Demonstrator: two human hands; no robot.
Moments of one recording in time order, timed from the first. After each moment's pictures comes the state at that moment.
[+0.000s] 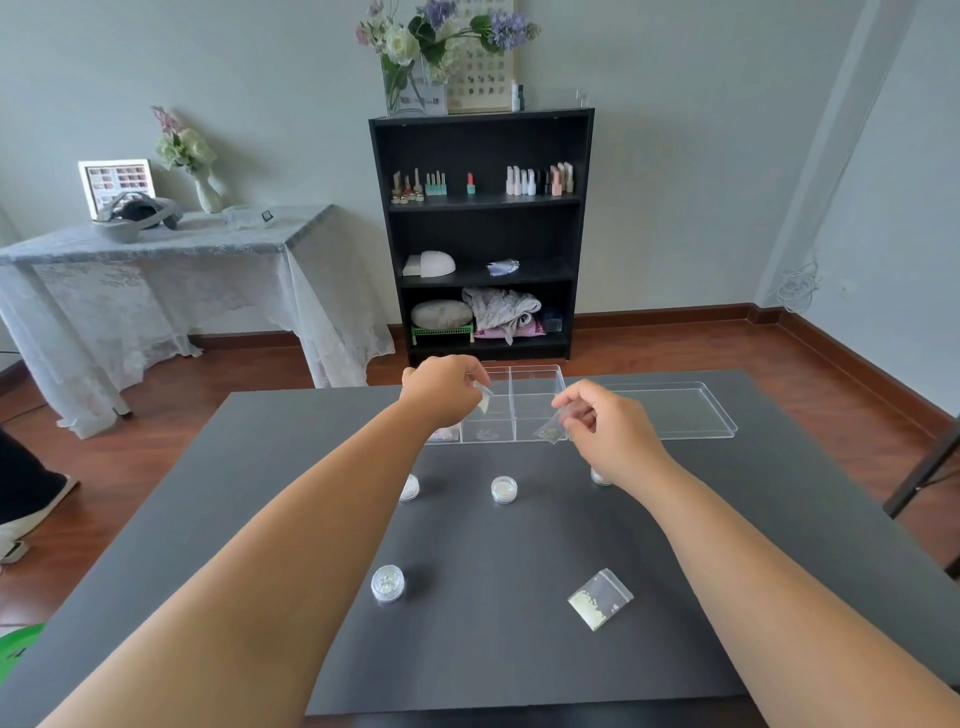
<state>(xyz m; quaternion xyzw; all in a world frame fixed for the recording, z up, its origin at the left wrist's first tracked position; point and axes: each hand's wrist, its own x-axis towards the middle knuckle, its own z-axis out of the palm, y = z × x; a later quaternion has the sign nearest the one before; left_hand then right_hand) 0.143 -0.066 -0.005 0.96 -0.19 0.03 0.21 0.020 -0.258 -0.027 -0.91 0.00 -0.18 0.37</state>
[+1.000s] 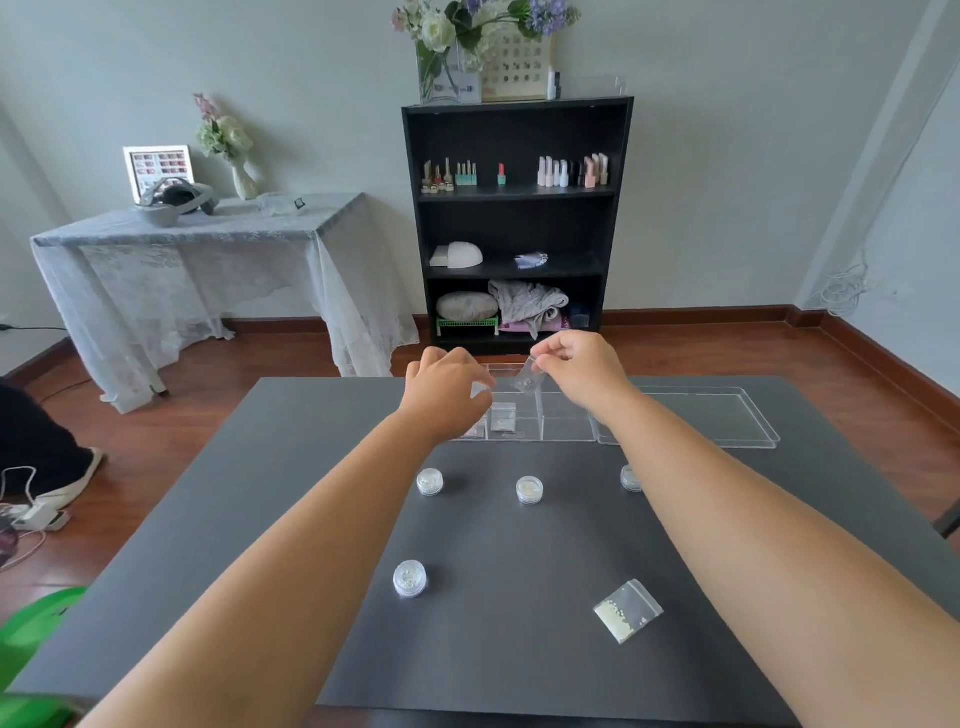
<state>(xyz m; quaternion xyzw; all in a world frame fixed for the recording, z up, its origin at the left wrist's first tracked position) 0.132 -0.035 -0.013 0.96 -0.21 0.09 0.14 0.106 -0.227 0.000 -0.87 0.03 -0.15 0.46</state>
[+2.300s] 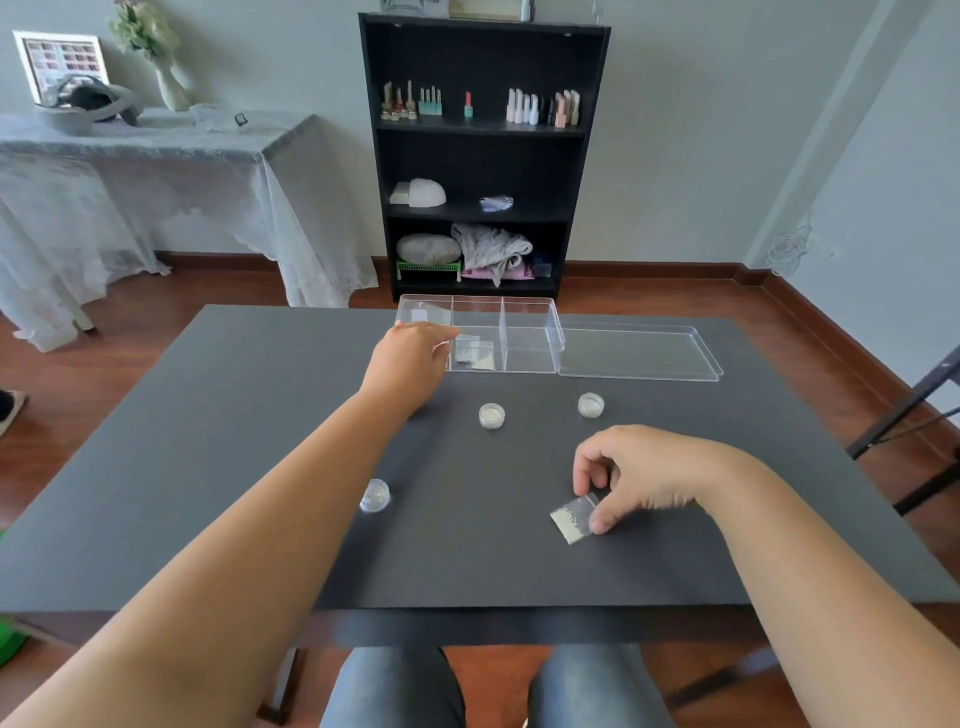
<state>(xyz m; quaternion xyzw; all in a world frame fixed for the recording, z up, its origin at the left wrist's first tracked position) 0.091 -0.033 -0.044 0.94 -0.18 0.11 0.27 -0.059 -0.271 -0.018 -0.94 -0.06 0.25 0.21</state>
